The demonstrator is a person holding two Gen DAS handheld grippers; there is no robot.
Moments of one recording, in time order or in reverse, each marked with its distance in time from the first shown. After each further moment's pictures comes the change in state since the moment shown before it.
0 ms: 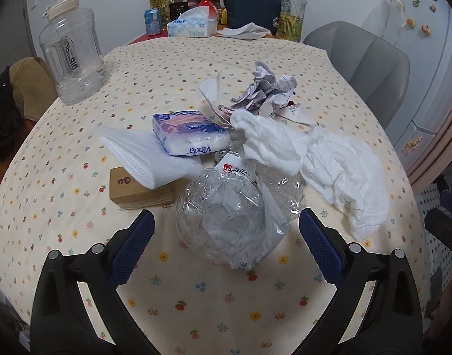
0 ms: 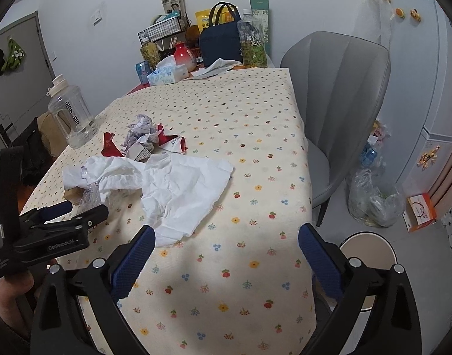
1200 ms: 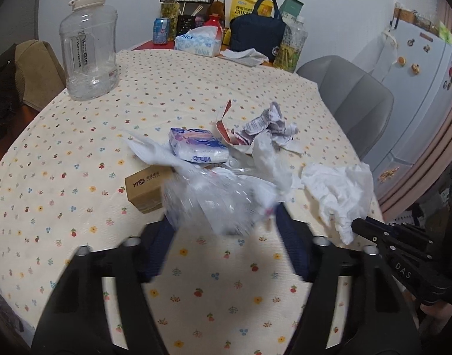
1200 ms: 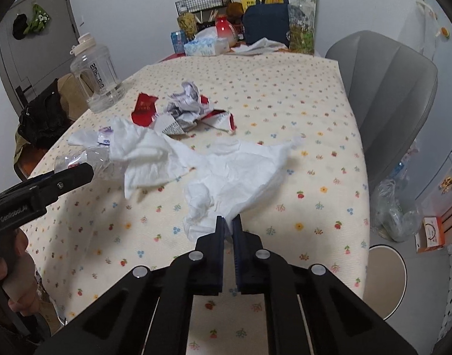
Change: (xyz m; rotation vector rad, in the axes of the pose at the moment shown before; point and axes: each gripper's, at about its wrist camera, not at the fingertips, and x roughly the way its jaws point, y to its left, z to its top) left arm -0.041 0.040 -0.002 -0.120 -0.096 -0.141; right arm 0.035 0.049 0.003 -0.146 0.092 0.086
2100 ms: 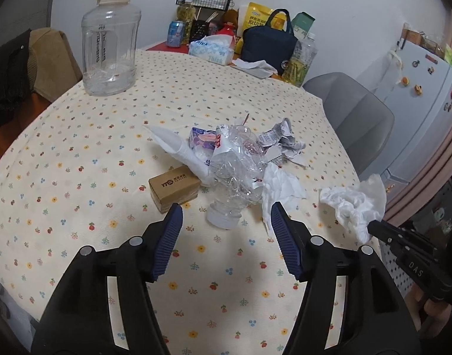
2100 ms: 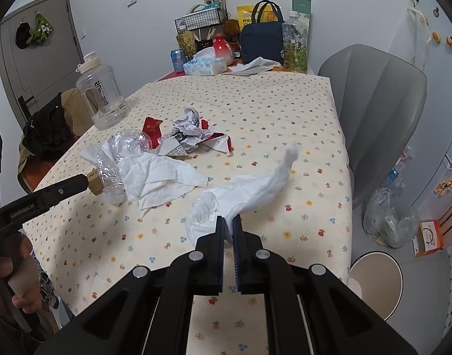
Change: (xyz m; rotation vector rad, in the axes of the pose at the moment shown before) left arm -0.014 0.025 -0.001 -0.086 -0.027 -0.009; right arm -0.030 -0.004 0.005 0.016 -0.062 -0.002
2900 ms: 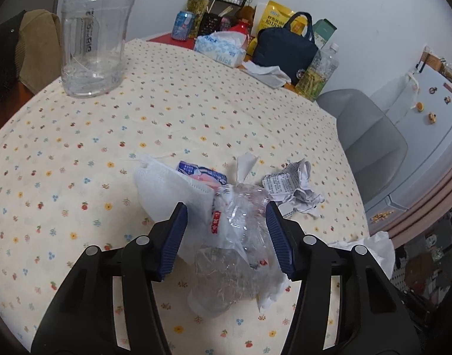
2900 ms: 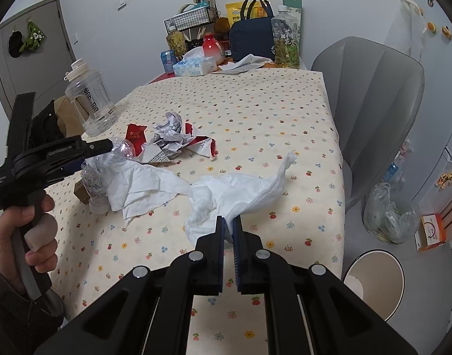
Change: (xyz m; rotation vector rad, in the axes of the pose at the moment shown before) left arm 0.068 -0.003 0.054 -0.093 0.025 -0.011; right arm 0.010 -0.021 0.010 0.035 0.004 -0.004
